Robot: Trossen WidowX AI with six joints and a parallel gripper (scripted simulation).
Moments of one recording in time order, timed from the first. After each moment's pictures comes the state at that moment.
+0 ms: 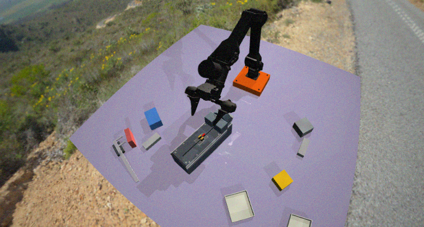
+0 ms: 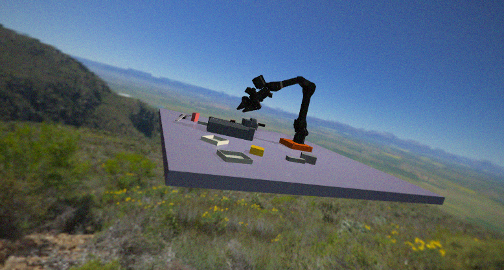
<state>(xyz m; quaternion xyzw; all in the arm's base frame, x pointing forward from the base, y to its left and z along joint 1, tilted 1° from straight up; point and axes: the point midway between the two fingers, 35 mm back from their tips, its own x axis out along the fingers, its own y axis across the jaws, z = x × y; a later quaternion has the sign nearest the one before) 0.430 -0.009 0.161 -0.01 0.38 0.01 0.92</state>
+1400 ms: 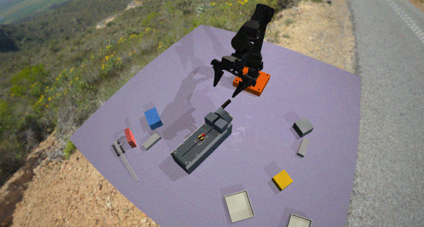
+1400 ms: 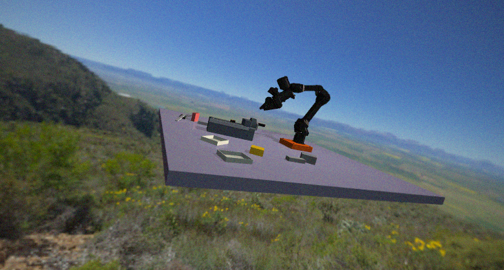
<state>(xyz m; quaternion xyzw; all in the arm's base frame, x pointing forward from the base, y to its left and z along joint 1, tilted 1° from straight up) 0.297 0.004 0.189 0.04 0.36 -0.07 0.93</state>
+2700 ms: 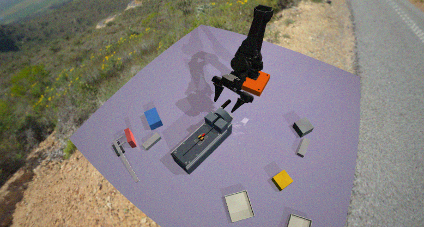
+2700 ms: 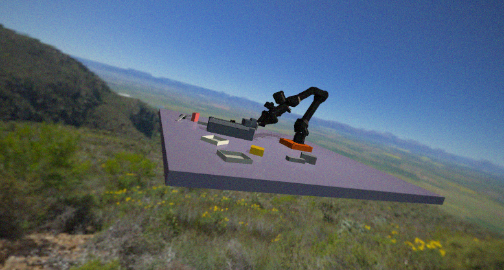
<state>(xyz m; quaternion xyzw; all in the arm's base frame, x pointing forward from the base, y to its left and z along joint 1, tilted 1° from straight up) 0.301 0.005 0.100 0.04 0.36 -0.07 0.93</state>
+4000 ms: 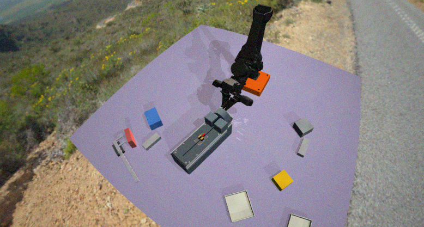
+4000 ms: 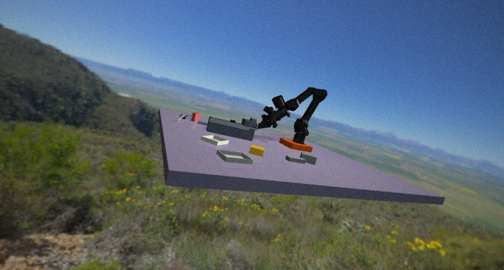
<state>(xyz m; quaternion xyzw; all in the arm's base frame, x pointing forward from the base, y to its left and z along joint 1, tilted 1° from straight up) 0.298 0.004 0.074 0.04 0.37 -0.08 0.93</state>
